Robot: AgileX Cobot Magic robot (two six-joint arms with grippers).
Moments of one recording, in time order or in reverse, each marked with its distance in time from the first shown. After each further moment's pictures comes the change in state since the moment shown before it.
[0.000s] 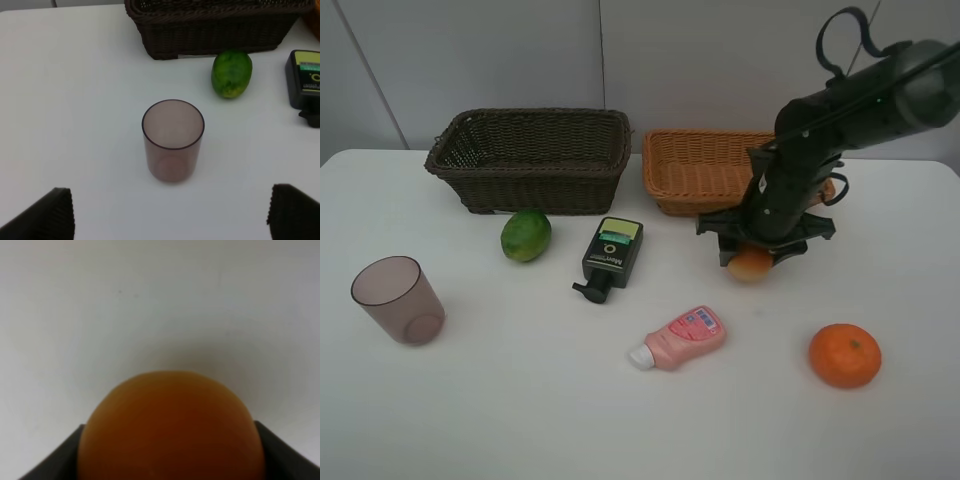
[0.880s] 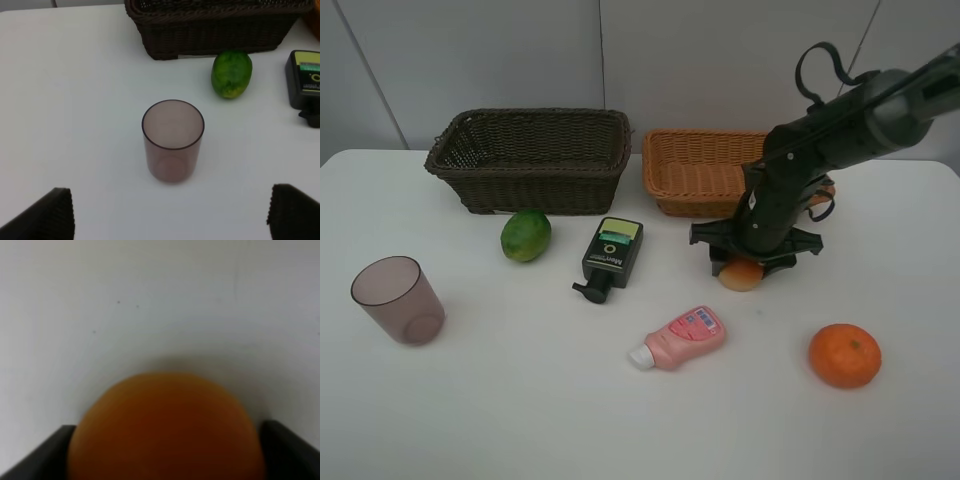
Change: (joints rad) left arm 0.000 0.000 0.000 0.000 0.000 0.000; right arm 0.000 0.080 0.000 0.000 -0.078 0.057
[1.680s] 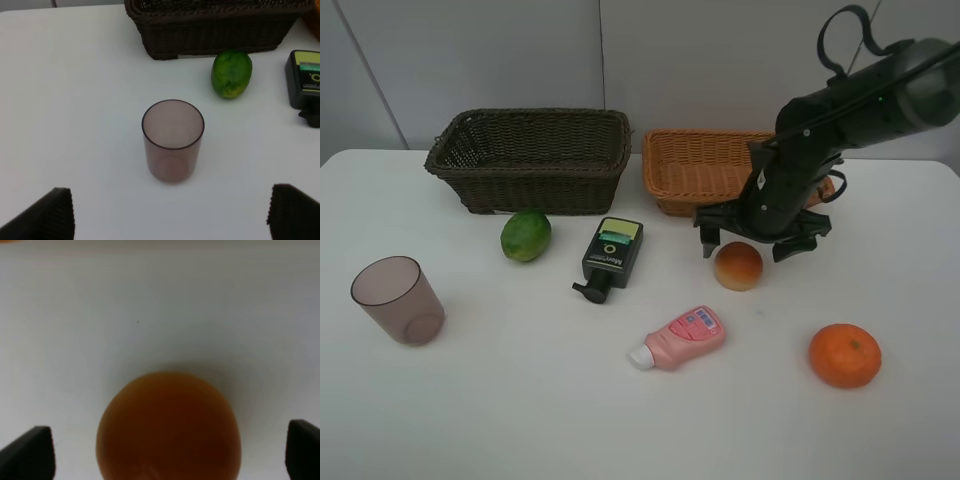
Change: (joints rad) left arm 0.000 0.000 0.000 0.000 0.000 -0.001; right arm 0.000 -0.086 0.000 -0.007 0.033 -0.027
